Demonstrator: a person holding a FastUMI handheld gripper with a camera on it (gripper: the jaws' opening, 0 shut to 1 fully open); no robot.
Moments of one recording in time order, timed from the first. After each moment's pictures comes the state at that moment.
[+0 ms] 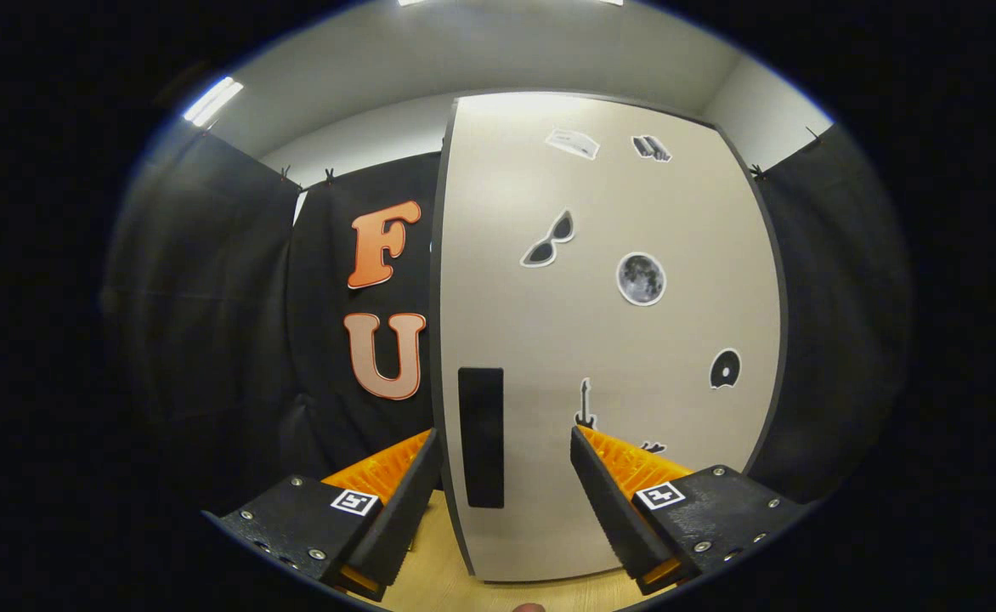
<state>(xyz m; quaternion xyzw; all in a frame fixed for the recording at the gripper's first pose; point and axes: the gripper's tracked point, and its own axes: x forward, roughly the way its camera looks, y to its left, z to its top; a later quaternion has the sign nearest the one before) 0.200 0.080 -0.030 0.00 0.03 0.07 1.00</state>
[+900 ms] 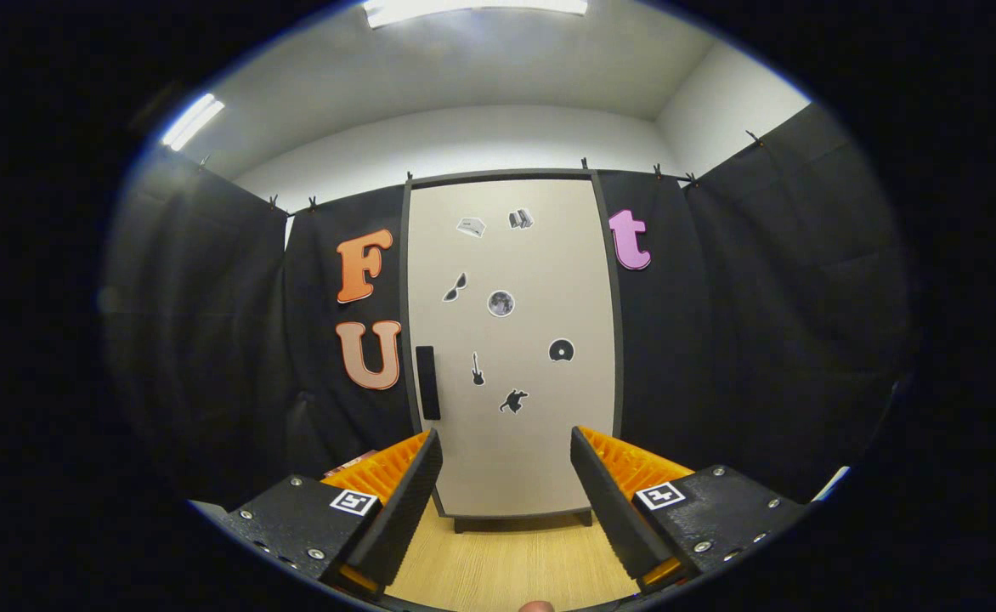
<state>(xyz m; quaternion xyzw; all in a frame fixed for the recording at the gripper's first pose) -0.017 -0.039 0.005 0.01 0.04 0.02 1.00</state>
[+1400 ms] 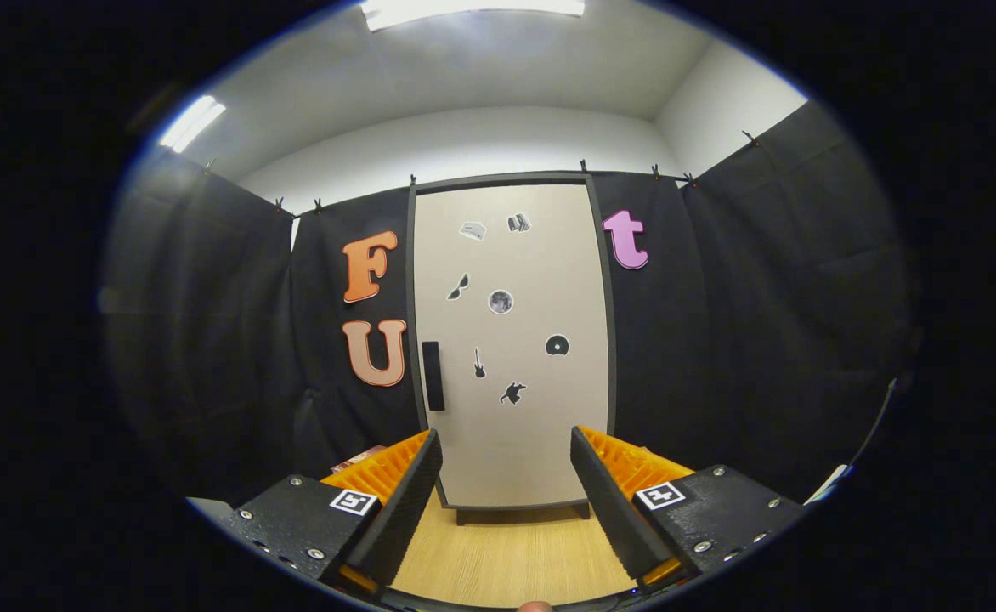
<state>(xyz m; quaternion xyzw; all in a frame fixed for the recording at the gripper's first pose) -0.049 -0.044 0.004 0.02 0.04 0.03 1.00</state>
